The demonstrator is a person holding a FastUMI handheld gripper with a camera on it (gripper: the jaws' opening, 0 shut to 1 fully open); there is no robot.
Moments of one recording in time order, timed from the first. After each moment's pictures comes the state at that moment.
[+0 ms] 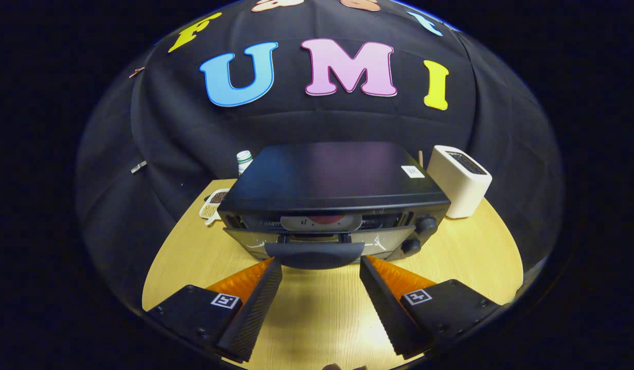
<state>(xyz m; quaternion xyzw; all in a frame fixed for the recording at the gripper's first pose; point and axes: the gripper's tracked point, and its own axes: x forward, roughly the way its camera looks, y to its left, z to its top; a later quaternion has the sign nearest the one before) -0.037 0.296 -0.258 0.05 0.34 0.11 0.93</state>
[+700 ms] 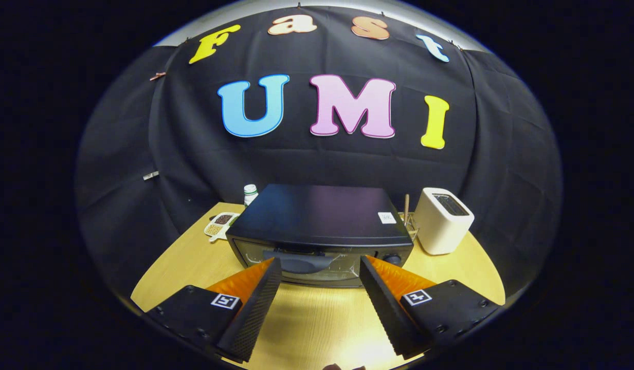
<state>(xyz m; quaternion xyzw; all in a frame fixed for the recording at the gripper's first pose) -0.039 0.252 -0.181 0.02 0.23 0.13 0.96</state>
